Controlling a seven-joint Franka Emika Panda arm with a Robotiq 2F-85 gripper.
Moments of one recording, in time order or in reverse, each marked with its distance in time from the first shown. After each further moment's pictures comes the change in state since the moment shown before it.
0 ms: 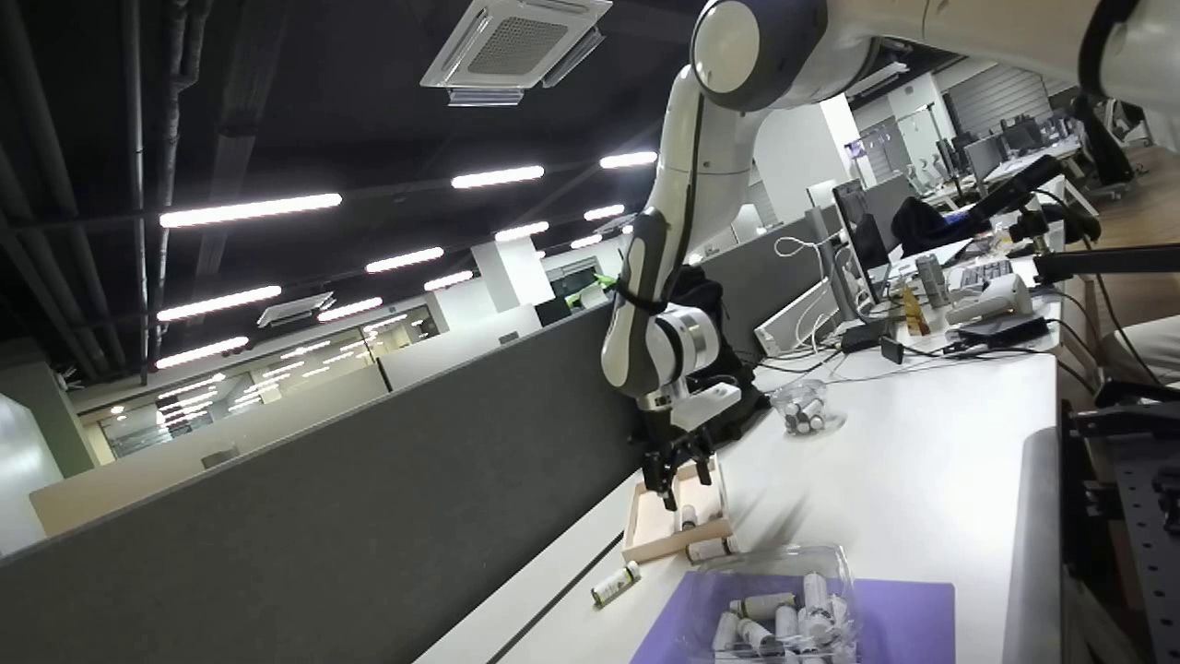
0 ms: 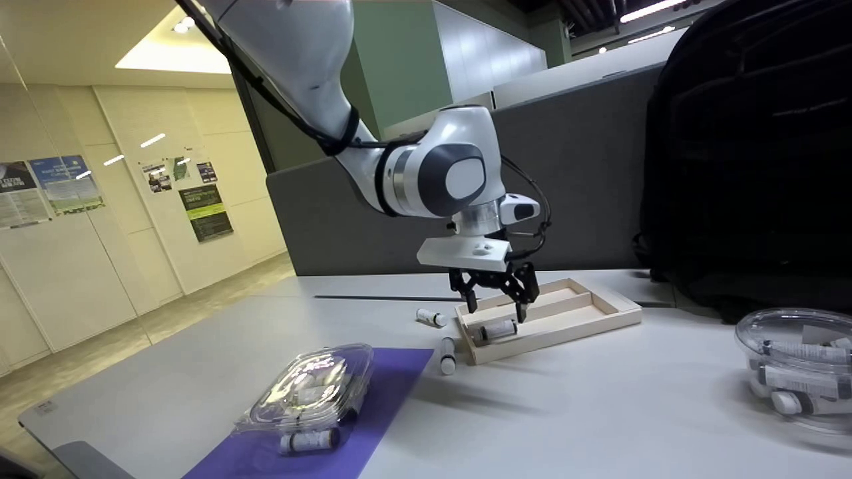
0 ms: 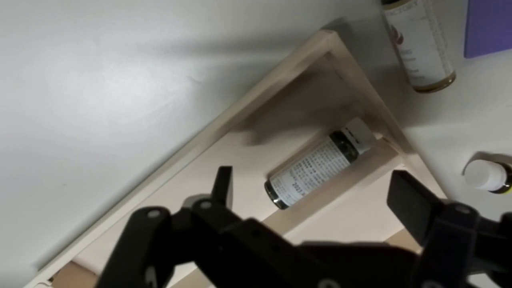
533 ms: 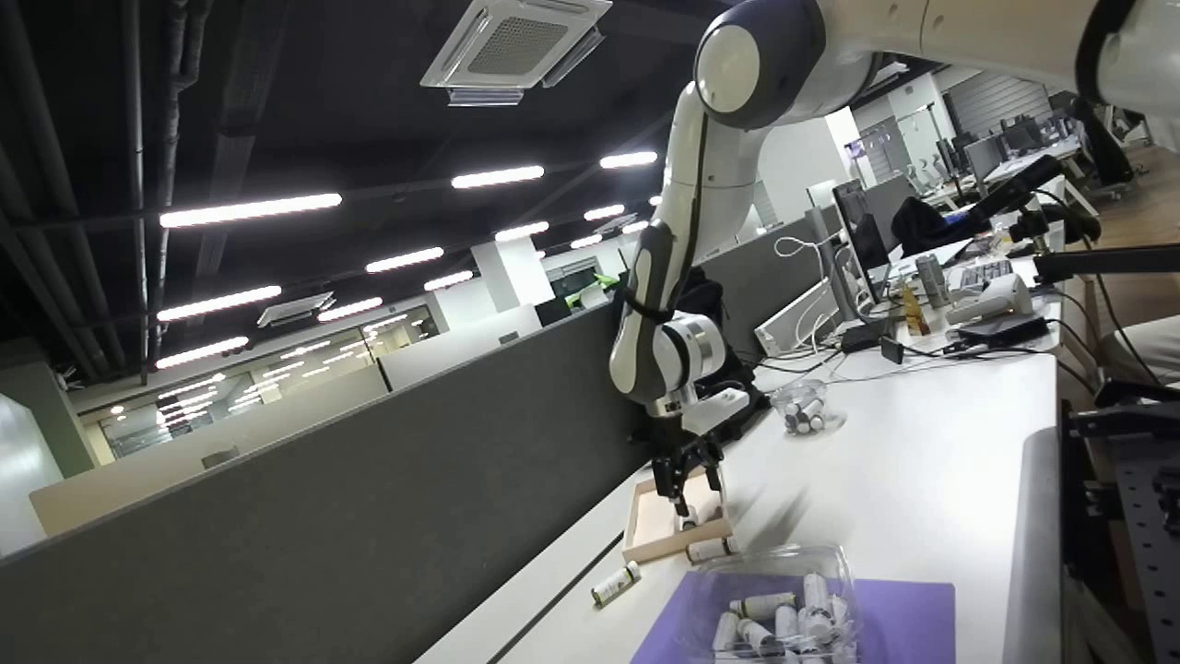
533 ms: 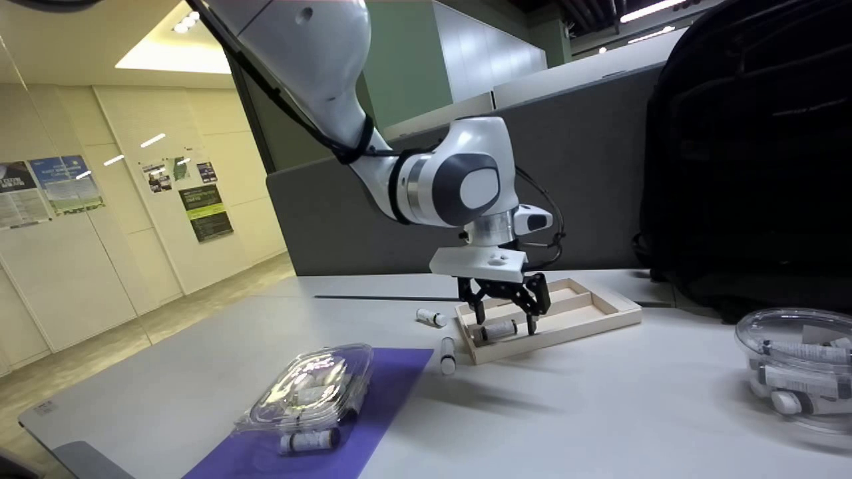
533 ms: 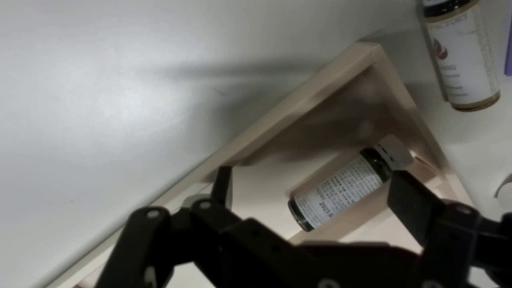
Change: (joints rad) arm -0.024 0.051 0.000 0.045 -0.001 -0.030 -0.051
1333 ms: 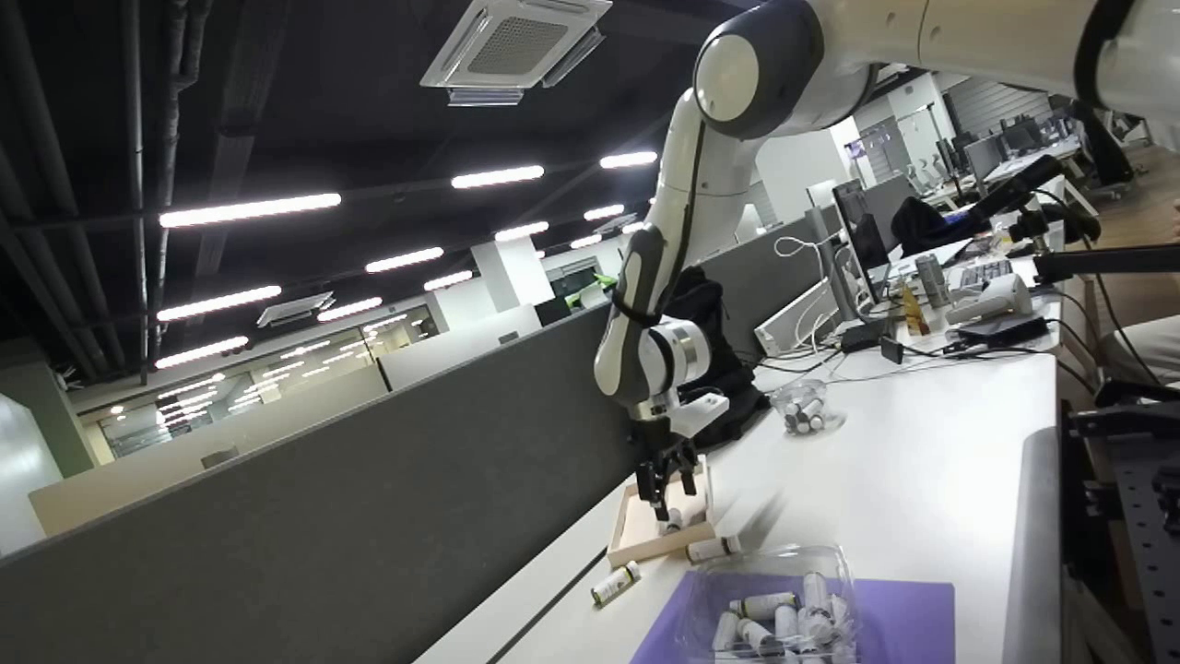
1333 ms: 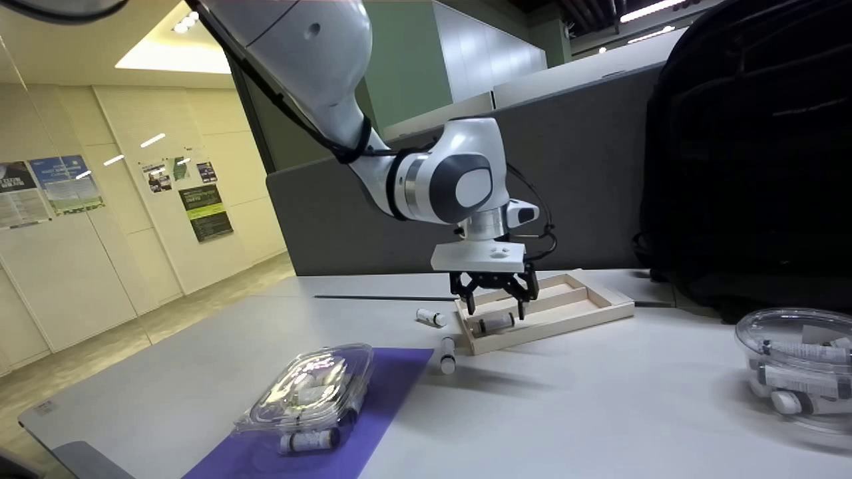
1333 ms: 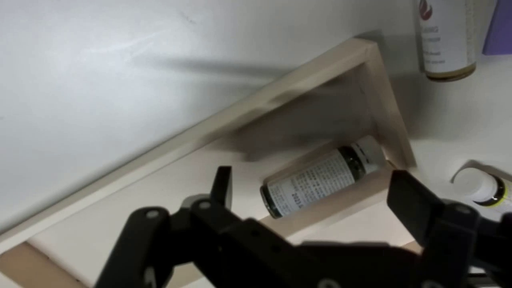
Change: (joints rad) arm -0.005 0.032 0.048 0.067 -0.003 0.003 -0.134
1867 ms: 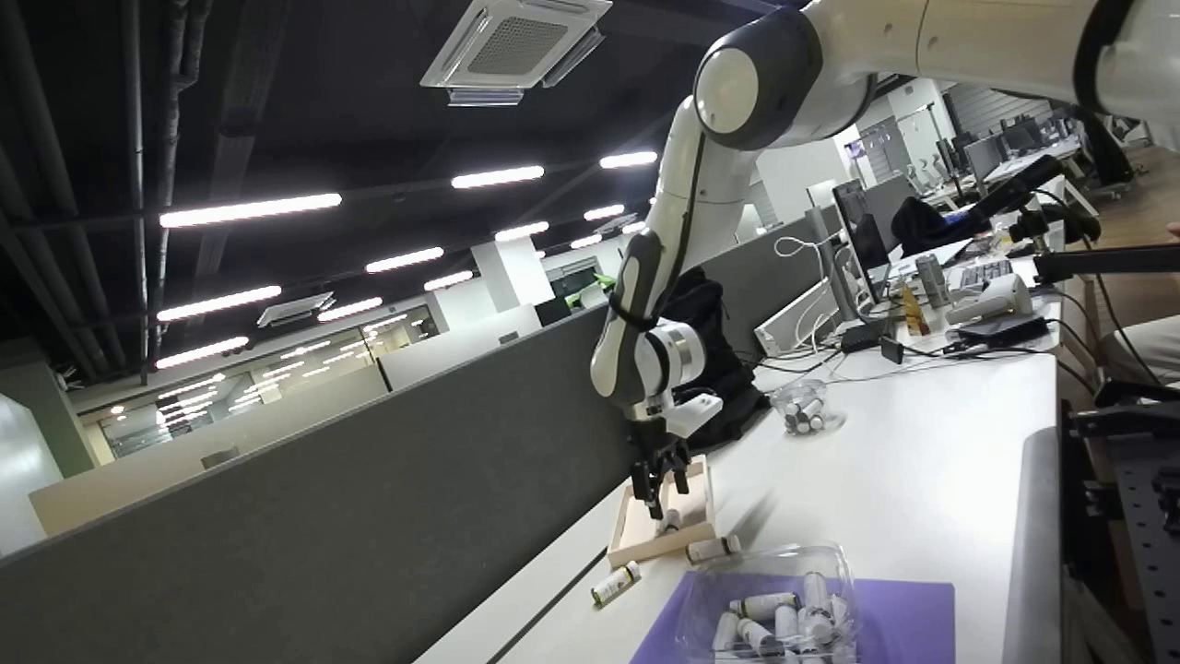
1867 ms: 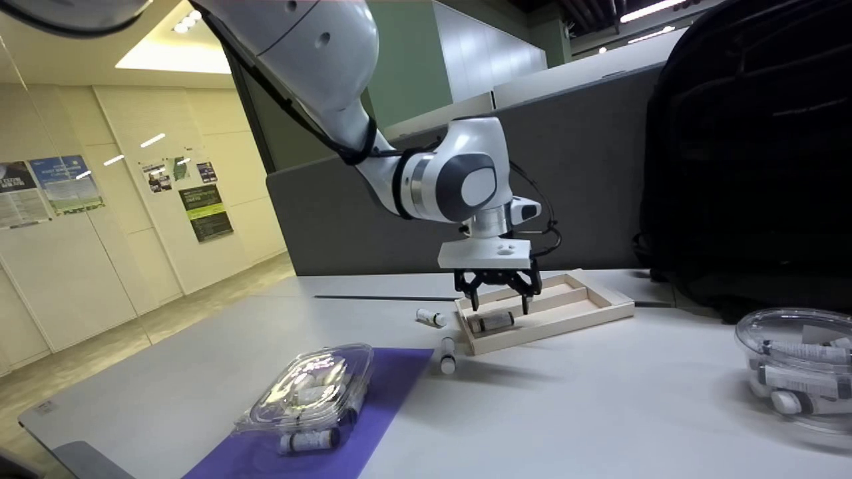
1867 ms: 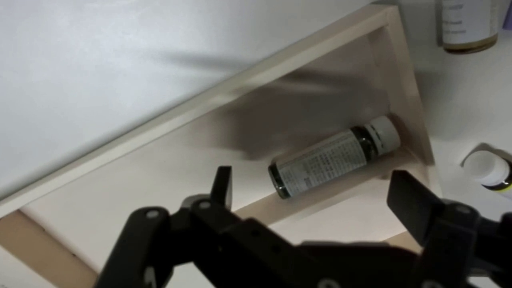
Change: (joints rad) arm 0.000 0.036 0.002 0.063 -0.007 -0.009 -0.024
